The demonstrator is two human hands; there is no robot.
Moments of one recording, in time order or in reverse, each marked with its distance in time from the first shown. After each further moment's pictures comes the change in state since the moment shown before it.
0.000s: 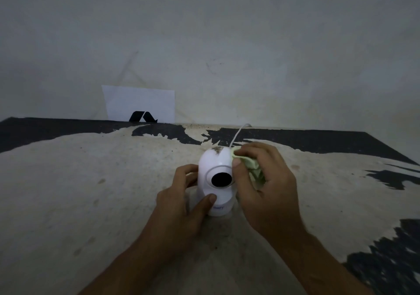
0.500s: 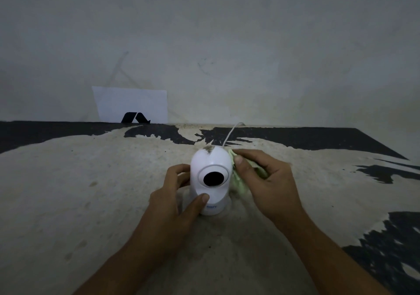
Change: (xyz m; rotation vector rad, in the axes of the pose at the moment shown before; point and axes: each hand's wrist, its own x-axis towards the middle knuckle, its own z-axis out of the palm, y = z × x) left_hand -0.002 -0.003 0.000 -0.003 0.024 0.029; right_hand 0.008 0.021 -0.013 0.289 -0.154 0.280
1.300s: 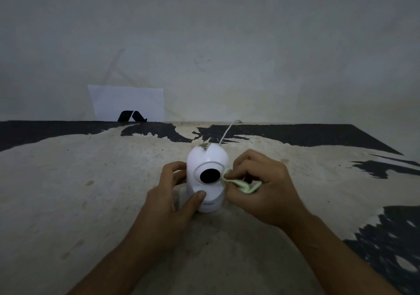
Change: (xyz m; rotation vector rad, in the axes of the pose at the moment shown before) left_hand 0.001 -0.002 0.000 0.000 0.026 0.026; right_hand -0.002 0.003 -0.011 -0.232 -0.198 -0.428
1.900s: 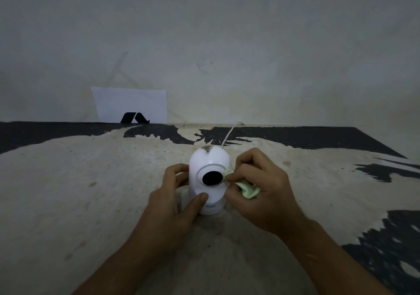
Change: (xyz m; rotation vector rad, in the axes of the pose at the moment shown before) left_hand 0.000 0.003 -0.002 -0.007 -0.010 -0.009; right_hand -0.001 -0.010 0.007 -0.160 0.037 -0.040
